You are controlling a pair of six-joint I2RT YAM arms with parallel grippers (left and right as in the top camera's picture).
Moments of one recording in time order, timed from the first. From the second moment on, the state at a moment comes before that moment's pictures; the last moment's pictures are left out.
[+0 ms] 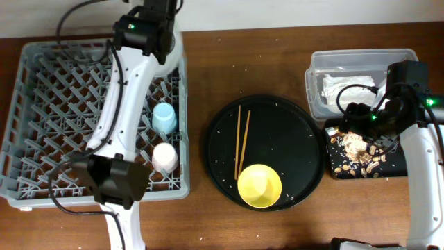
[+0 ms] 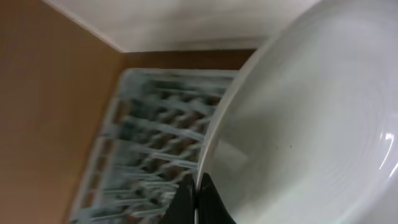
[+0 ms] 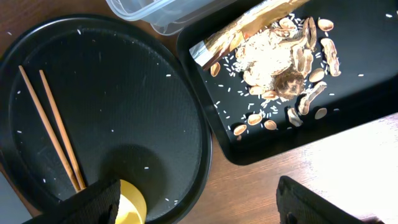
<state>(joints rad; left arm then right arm) -0.26 2.14 2.36 -1.19 -0.77 -0.15 -0.20 1.42 1.43 -1.31 -0.08 0.26</state>
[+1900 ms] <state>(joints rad) -0.28 2.14 2.06 -0.85 -1.12 -0.06 -0.20 1.42 1.43 -1.30 -0.08 0.26</state>
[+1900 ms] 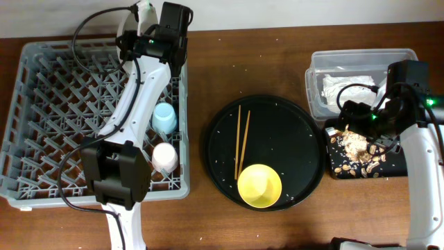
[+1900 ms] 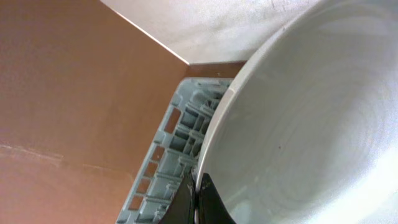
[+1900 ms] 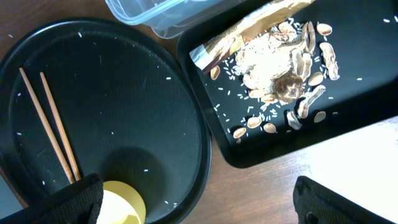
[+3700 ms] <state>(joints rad) -0.55 2.01 2.02 -1.34 0.08 -0.09 -0.20 1.42 1.43 -1.30 -0.08 0.26</state>
